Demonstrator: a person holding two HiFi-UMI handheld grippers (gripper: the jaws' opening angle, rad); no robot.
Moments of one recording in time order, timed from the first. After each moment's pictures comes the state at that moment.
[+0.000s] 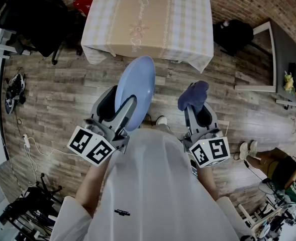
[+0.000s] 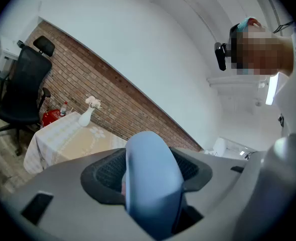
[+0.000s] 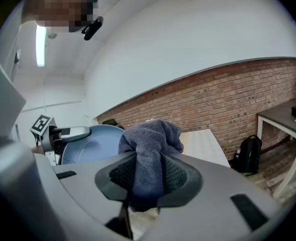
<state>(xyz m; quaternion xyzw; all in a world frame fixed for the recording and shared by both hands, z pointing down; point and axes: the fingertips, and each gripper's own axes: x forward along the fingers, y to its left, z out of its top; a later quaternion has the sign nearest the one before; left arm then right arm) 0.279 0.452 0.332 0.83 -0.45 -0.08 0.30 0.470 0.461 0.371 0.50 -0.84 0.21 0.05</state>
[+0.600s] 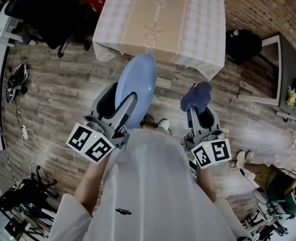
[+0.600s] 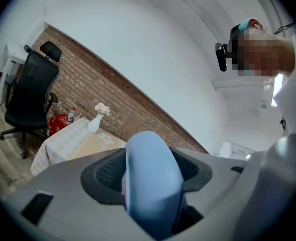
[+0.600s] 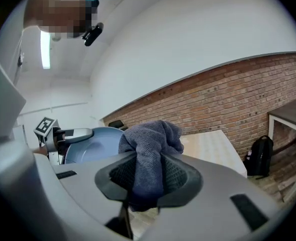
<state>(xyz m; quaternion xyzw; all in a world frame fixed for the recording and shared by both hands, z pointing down) 0.224 0.432 0.331 0.82 -0.47 -0.10 0.30 0.422 0.436 0.366 0.48 -0.85 0.20 0.04</state>
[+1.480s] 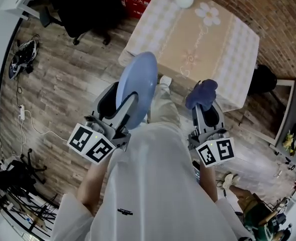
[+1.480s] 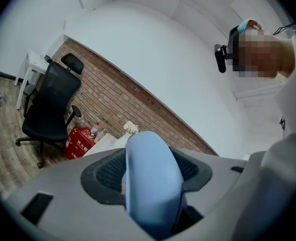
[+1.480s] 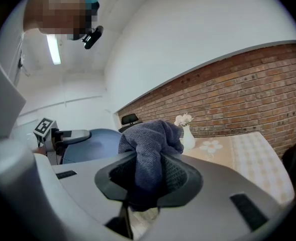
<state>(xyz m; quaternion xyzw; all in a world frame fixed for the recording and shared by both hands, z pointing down) 0.025 0.319 0.350 0.76 -0.56 -0.14 0.31 0.228 0.273 0.377 0.39 -0.90 0.19 0.07</state>
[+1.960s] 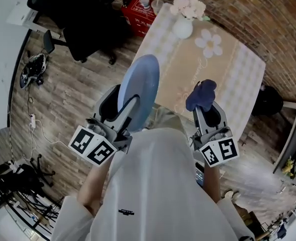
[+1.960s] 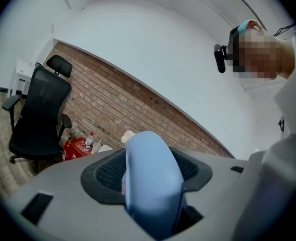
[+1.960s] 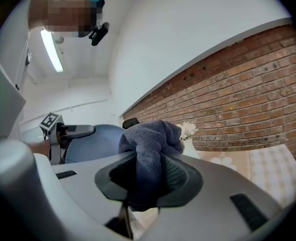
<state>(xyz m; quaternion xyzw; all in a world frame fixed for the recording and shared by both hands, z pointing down) 0.025 0.104 0.313 0.75 -0.58 -0.11 0.28 0.216 0.052 0.361 0.32 -0.93 0.19 0.05</state>
